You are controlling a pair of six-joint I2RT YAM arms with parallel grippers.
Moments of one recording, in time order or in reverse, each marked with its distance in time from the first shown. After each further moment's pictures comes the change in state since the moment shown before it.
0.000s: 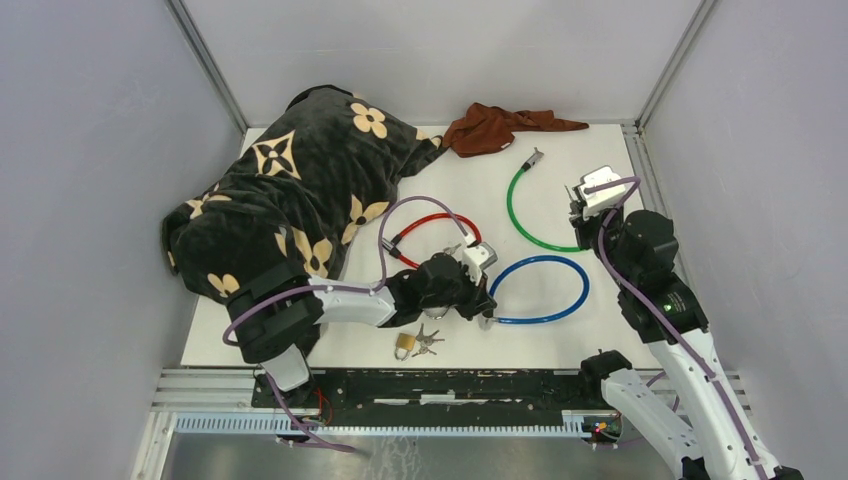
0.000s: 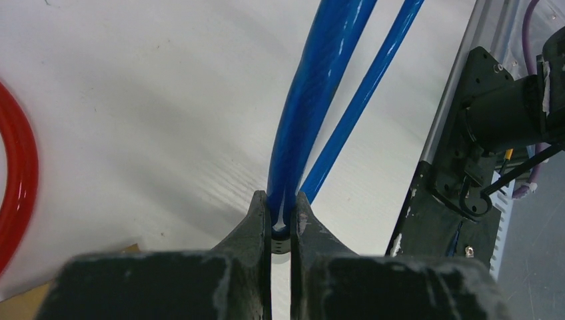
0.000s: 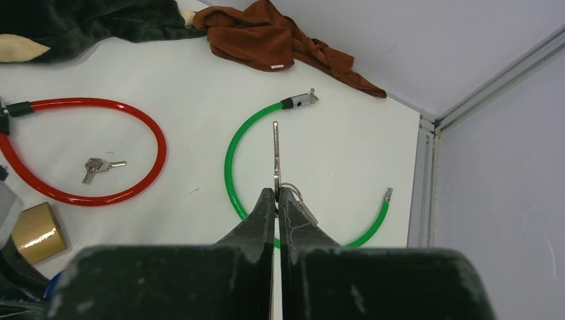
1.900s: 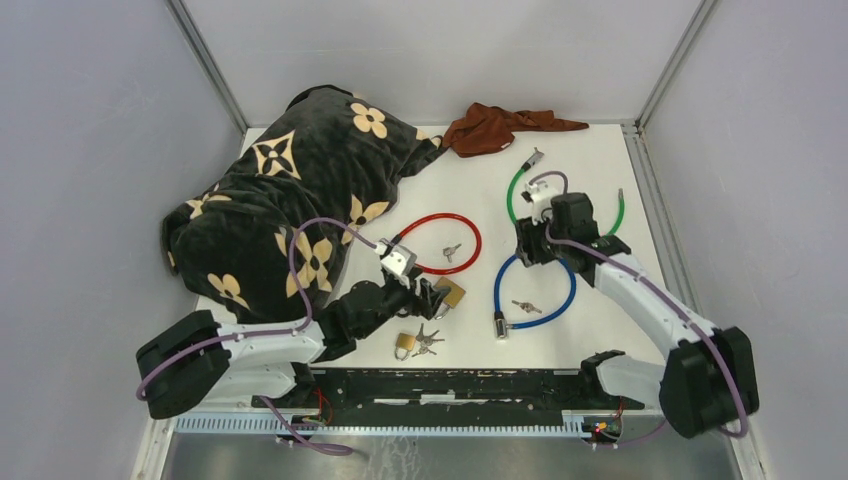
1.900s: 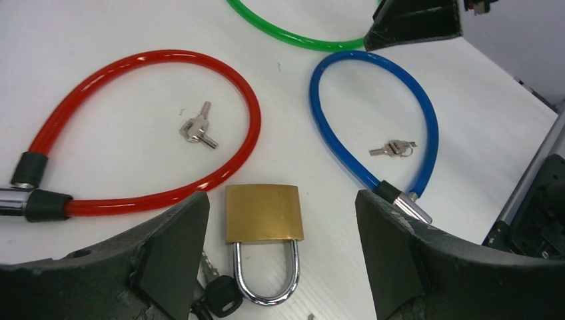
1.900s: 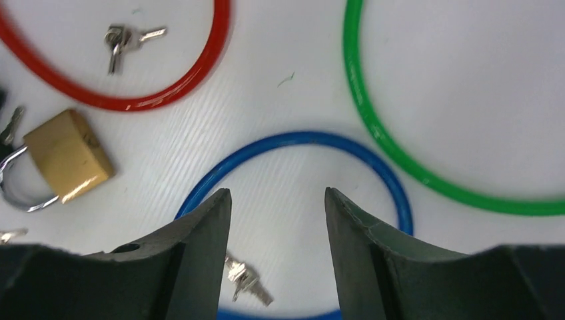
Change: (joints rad) left arm 0.031 -0.493 -0.440 0.209 -0.420 0.056; right arm 0.000 0.452 -0.182 0.020 -0.213 0.276
